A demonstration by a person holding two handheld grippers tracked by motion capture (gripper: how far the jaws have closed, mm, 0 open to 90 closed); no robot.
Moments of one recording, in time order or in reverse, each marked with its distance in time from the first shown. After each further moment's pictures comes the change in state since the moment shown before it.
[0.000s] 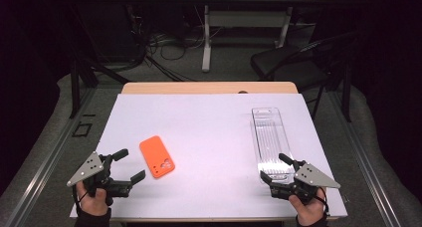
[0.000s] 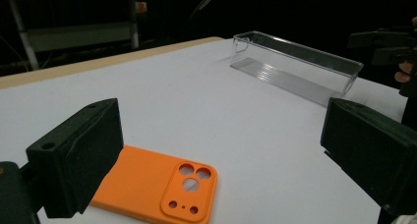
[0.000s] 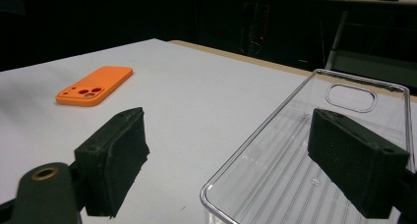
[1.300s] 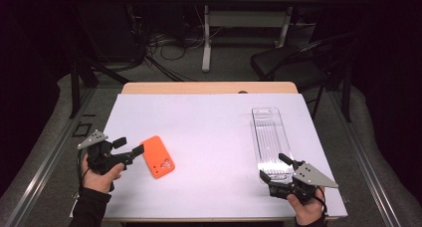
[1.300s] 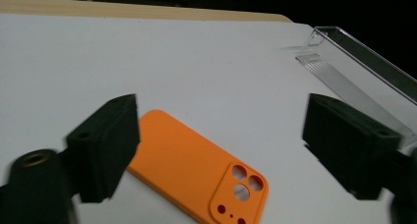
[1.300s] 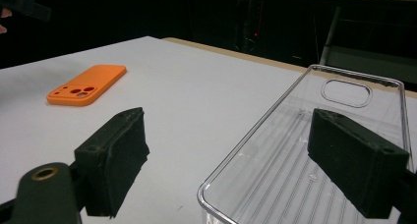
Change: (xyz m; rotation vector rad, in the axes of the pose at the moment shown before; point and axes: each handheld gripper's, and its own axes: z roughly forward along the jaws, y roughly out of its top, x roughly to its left) left arm 0.043 0.026 0.030 0.148 0.198 -0.277; right arm 0.002 -0.001 0.003 0.013 -0.026 0.007
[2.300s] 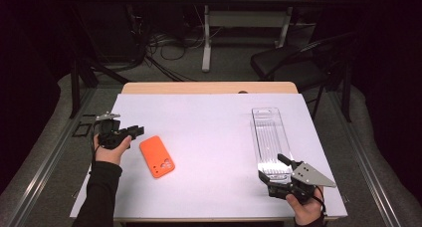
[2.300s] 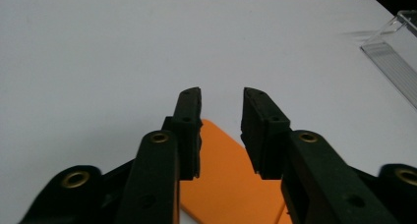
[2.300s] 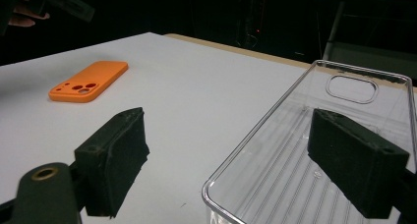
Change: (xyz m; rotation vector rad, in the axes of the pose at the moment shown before) left arm 0.030 0.032 0.051 0.165 0.117 -0.064; right arm 0.001 -0.001 0.002 0.018 0.006 0.002
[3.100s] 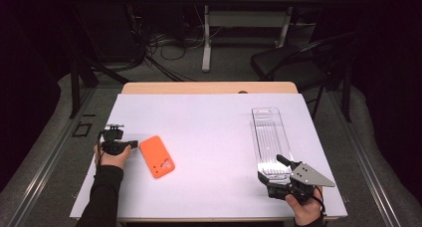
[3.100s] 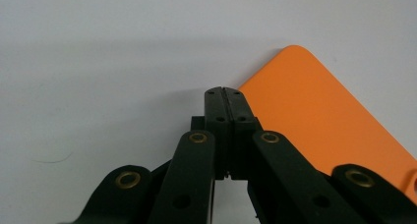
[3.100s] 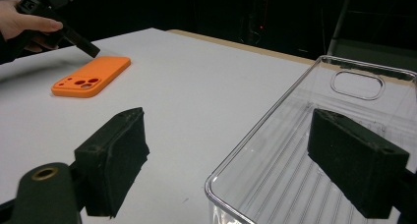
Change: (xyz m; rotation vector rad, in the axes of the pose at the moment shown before) left arm 0.034 -0.034 0.037 0.194 0.153 -0.103; right arm 0.001 -0.002 0.001 0.012 0.013 0.002
